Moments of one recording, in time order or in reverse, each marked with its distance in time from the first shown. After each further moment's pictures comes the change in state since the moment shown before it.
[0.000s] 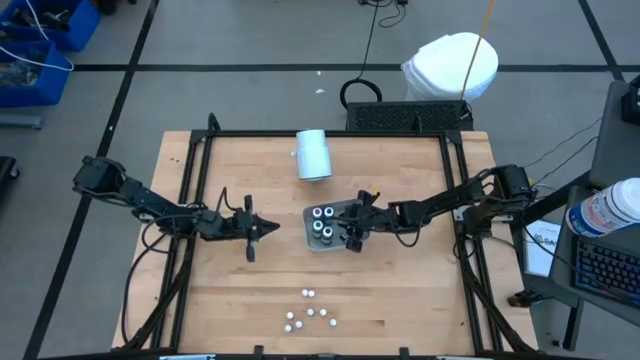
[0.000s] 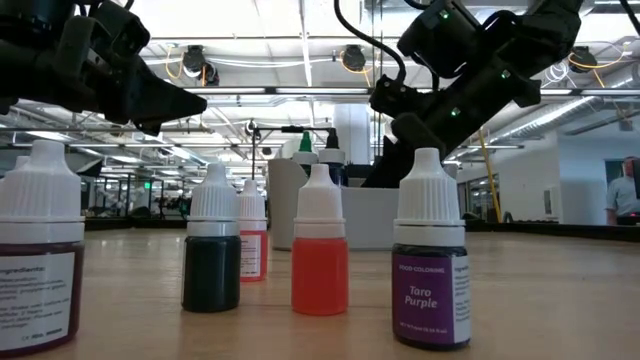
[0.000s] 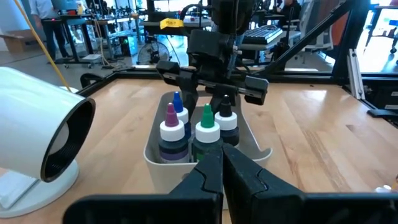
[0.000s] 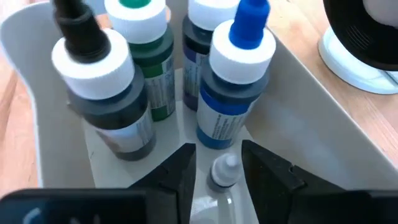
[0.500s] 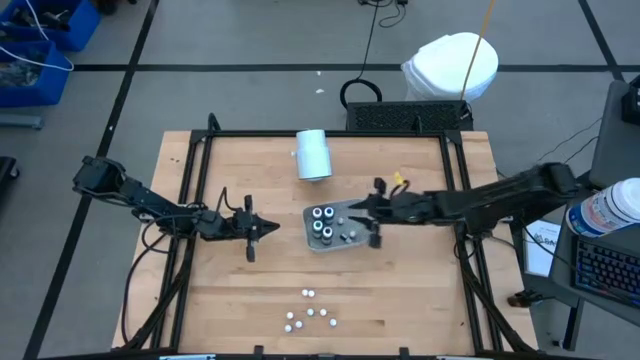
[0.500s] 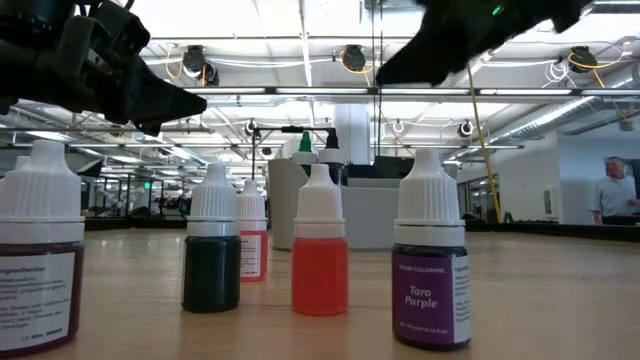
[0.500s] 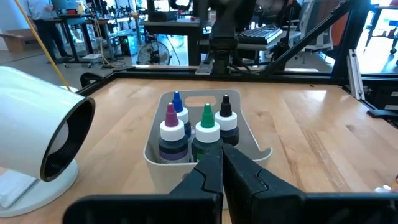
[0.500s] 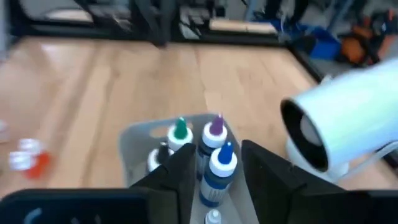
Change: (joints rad) left arm 0.000 0.000 0.000 0.000 0.000 -0.003; right arm 0.059 -0.442 -0.006 -0.147 -0.022 -0.161
